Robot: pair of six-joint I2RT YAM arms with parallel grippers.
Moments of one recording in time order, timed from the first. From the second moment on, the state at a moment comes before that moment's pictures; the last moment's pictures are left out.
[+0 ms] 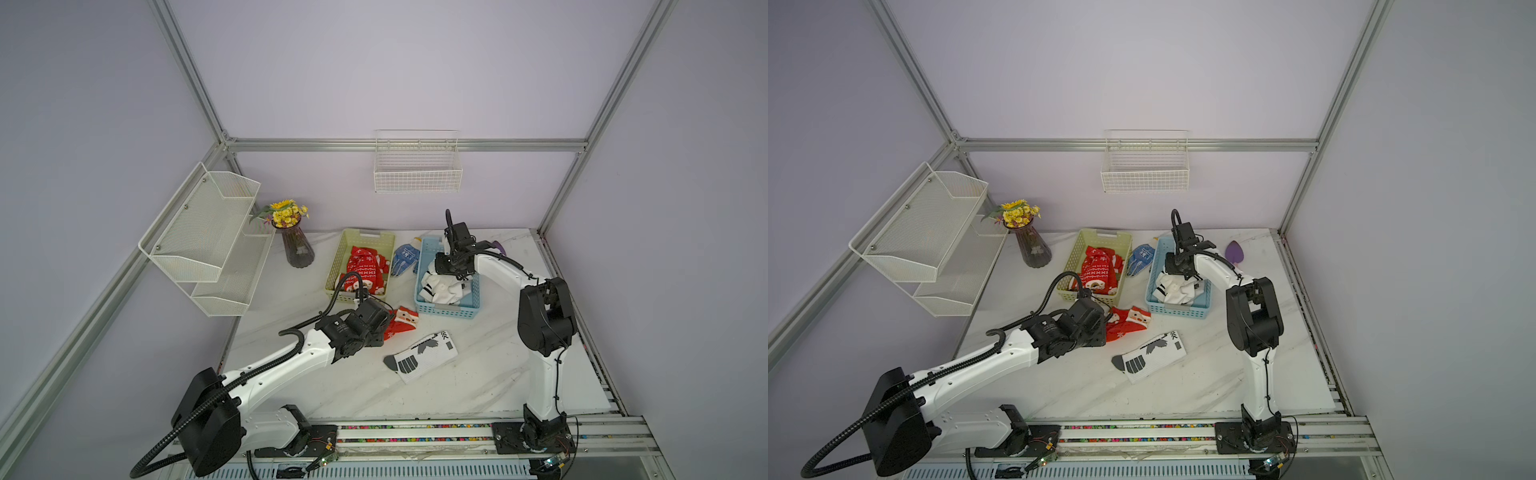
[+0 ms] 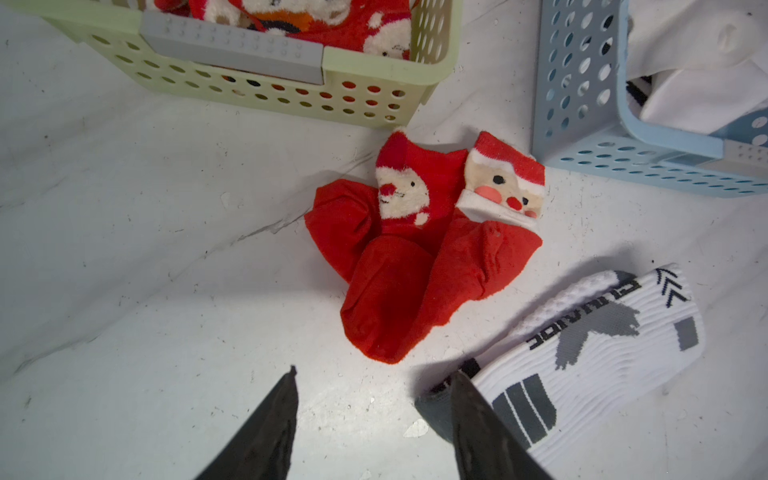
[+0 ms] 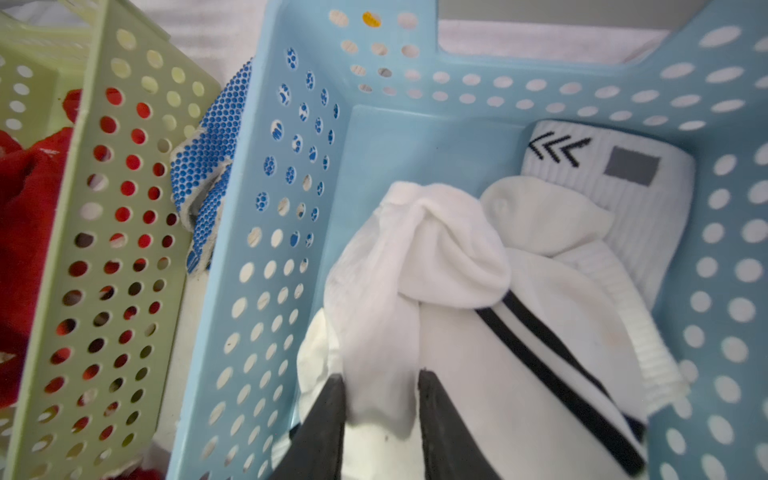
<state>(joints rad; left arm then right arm) -0.77 1.27 0.91 -0.67 -0.31 -0.71 0.34 2.03 1.66 -0.59 -0.04 0.35</state>
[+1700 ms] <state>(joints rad) -0.73 1.38 0.80 -0.42 -0.16 -0.50 0.34 1.72 1.50 -0.59 -0.10 0.37</state>
